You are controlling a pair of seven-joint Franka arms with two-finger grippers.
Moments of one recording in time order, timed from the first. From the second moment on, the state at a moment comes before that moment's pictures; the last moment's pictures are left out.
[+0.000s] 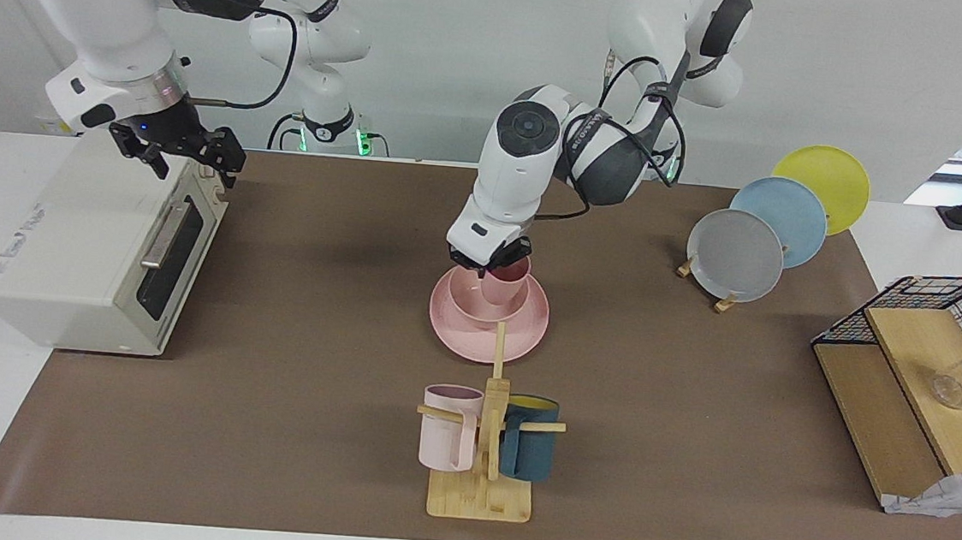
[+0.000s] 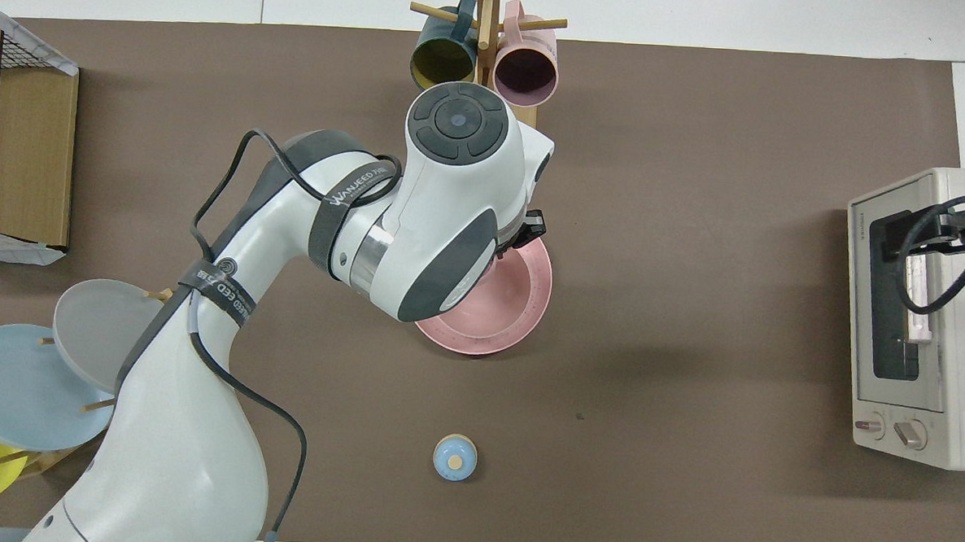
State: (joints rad) left arm -0.65 0.51 -0.06 -1.35 -0.12 1.85 -0.84; right arm 0.11 0.04 -0.16 -1.56 -0.02 1.50 -0.03
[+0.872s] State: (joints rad) left arm -0.65 0.51 -0.06 -1.44 -0.11 1.95 -0.88; right arm 0.10 0.04 -0.17 -1.55 0.02 1.51 -0.03
